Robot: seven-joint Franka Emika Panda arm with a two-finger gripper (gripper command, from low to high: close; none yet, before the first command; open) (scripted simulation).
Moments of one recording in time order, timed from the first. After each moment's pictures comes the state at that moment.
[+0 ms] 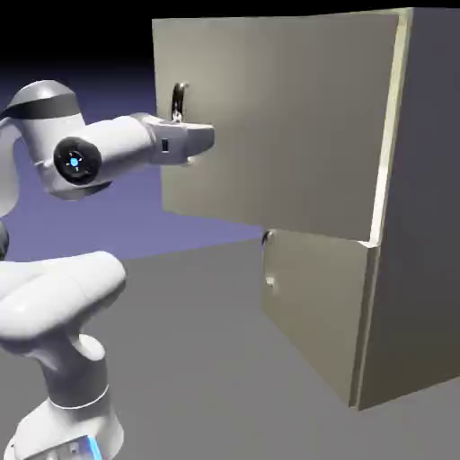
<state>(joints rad) -0.99 -1.75 0.16 -2.97 1.81 1.41 -0.43</state>
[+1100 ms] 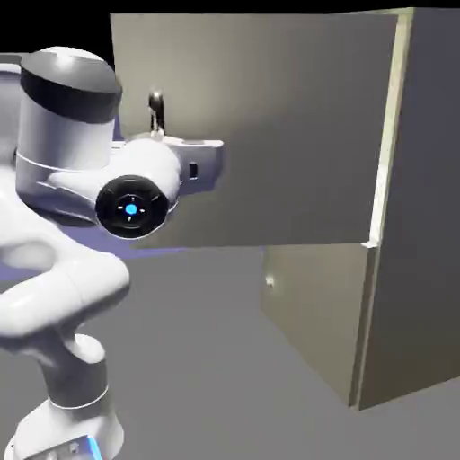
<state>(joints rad) -1.00 -0.76 -0.30 -2.51 1.12 0.70 -1.09</state>
